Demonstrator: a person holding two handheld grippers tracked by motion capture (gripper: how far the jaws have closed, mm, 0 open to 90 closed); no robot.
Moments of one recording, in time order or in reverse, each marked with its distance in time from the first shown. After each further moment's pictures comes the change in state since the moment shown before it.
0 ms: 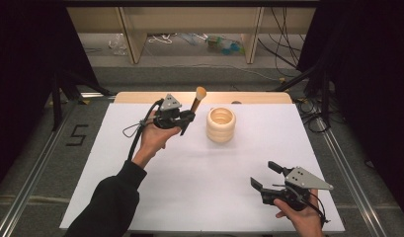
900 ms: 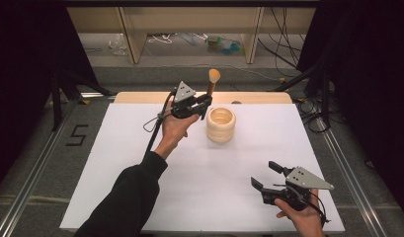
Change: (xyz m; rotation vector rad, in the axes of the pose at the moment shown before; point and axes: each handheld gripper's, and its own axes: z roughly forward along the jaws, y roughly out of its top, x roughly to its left) left arm -0.020 0.029 0.042 -0.199 -0.013 -0.048; right arm -0.003 0.000 -0.001 0.003 -0.006 -0.019
